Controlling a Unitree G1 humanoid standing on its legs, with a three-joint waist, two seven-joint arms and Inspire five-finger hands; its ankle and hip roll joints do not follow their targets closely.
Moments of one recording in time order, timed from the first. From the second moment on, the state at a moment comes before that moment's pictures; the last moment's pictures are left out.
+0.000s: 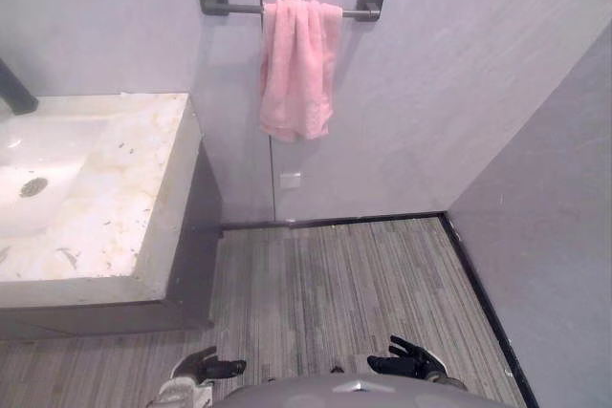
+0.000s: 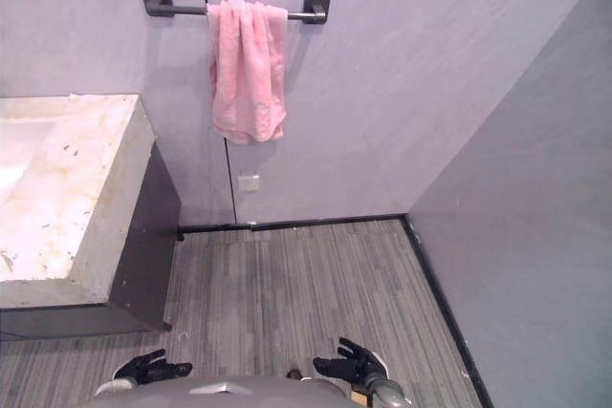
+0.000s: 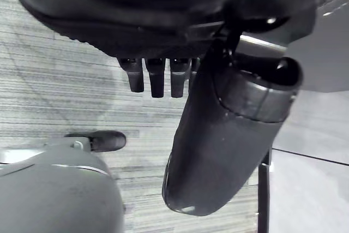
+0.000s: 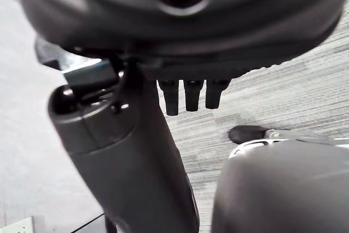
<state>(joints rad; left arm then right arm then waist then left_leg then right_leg) 0.05 0.25 -0.19 1.21 -0.39 -0.08 0.04 0.06 -0.19 0.21 1.19 0.39 -0.16 0.04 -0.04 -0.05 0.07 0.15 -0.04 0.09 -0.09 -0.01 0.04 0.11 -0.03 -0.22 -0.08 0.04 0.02</state>
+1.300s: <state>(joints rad) -0.09 0.41 -0.32 -0.04 -0.38 -0.15 0.28 -0.14 -0.45 0.23 -0.06 0.20 -0.37 -0.39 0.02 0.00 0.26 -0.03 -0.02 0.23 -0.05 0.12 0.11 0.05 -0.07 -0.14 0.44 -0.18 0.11</state>
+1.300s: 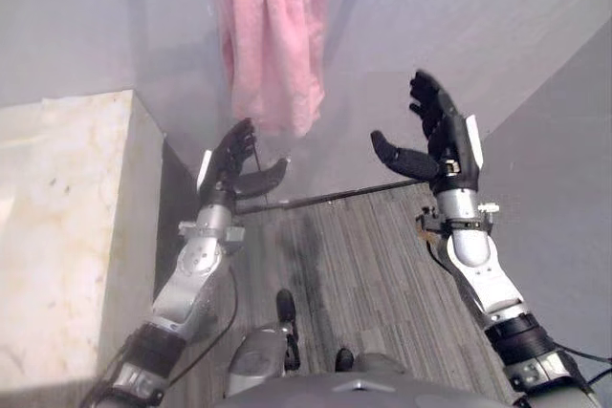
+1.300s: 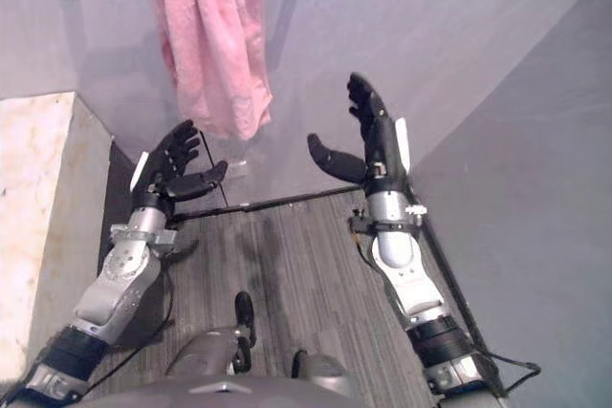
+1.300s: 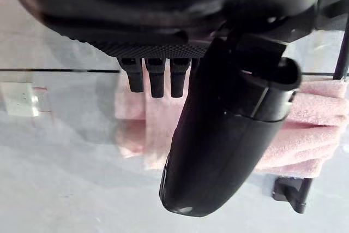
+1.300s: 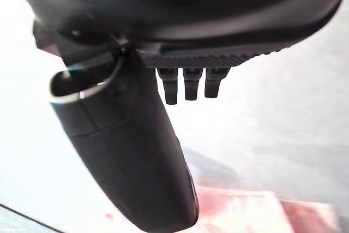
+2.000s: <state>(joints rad) 0.04 0.44 -0.36 -0.09 -0.39 -0.18 0.26 -0.25 -0.48 0.28 -0.04 0.65 -0.18 -0.05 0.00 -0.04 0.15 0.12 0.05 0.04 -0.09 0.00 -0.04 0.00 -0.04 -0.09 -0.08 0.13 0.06</state>
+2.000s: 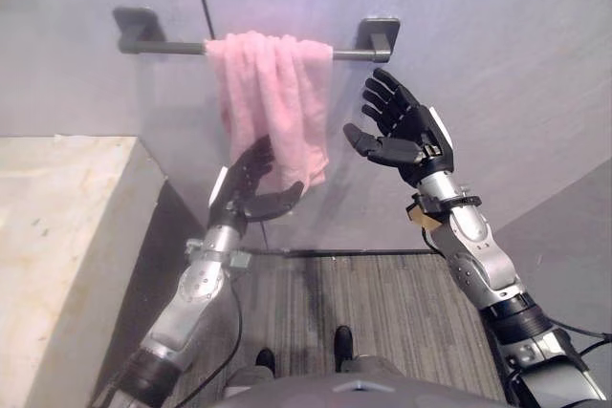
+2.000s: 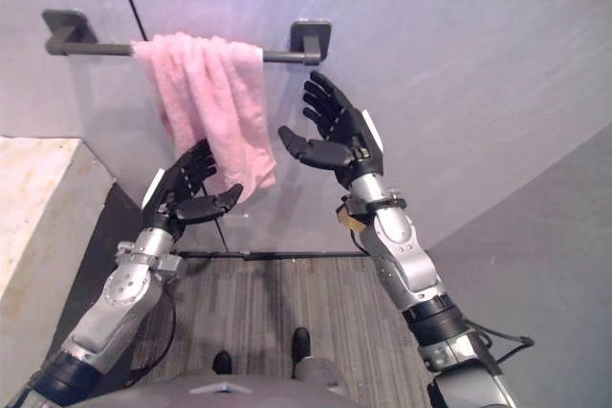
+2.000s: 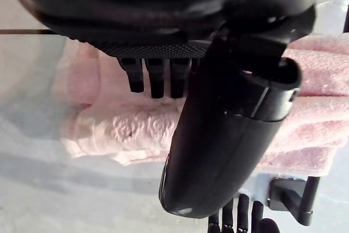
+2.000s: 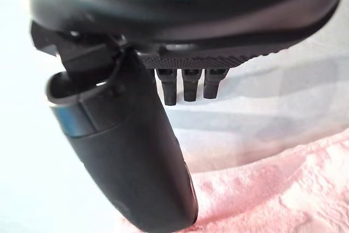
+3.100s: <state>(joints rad) 0.03 0.42 -0.38 -0.07 -0.43 -0.21 0.16 -0.38 -0.56 0.30 0.00 0.56 -0.01 -0.03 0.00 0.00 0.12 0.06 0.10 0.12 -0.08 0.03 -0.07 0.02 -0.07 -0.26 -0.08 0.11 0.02</state>
